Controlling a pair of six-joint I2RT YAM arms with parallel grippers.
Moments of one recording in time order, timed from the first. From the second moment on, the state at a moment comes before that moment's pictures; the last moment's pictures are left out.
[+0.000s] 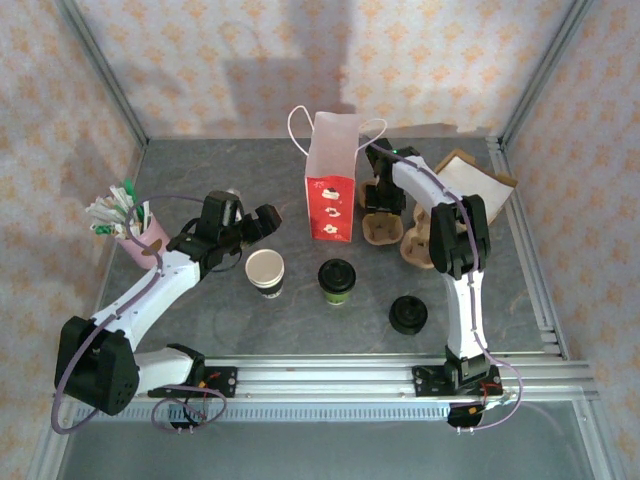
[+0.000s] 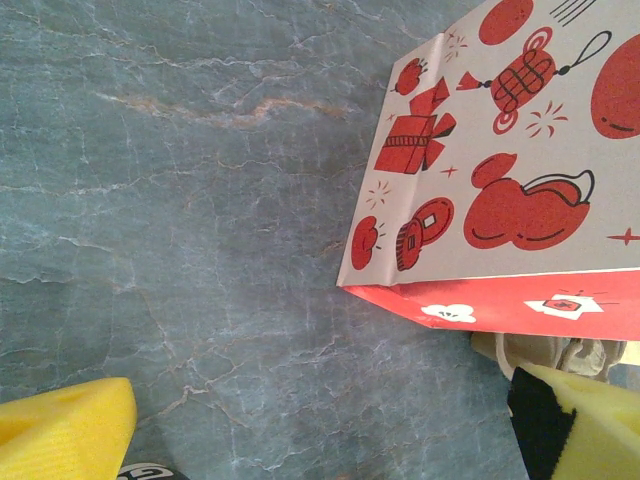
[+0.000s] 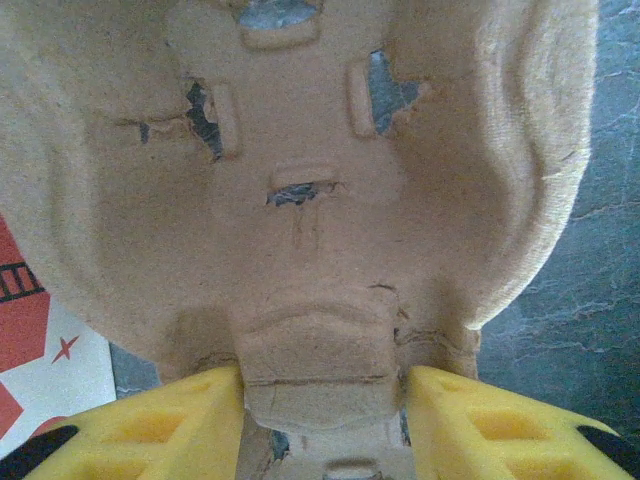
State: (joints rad) left arm -0.30 1.22 0.84 -0.35 0.10 -0.83; right arm 0.33 2.21 1.88 -1.09 0.01 0.37
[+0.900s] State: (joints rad) left arm -0.30 1.23 0.84 -0.34 0.10 -0.83; right arm 0.33 2.25 1.93 -1.10 0.01 0.35
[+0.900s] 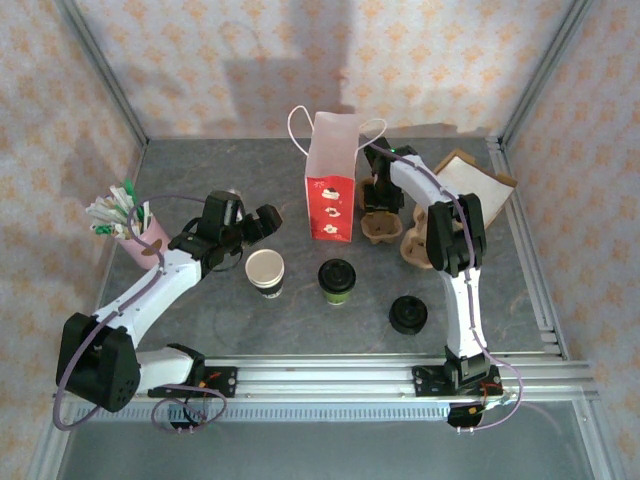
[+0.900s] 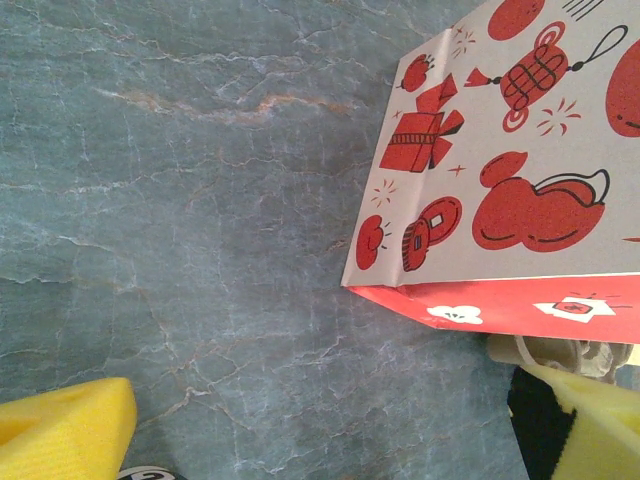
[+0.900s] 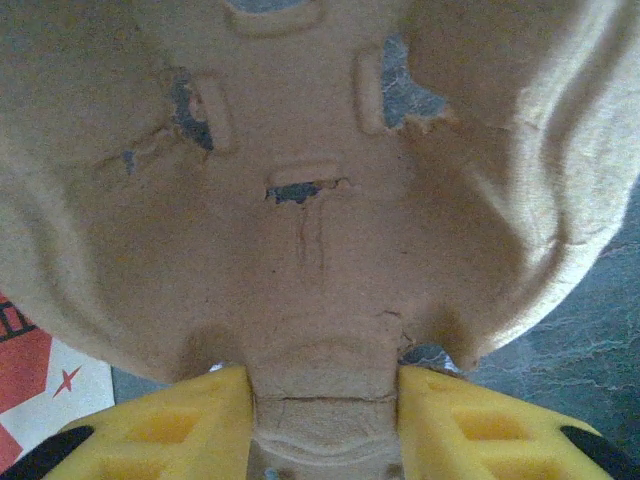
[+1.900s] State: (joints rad) left arm -0.29 1.23 0.85 -0.34 0.10 -0.83; right arm 0.34 2.09 1.84 -1.09 0.01 0.38
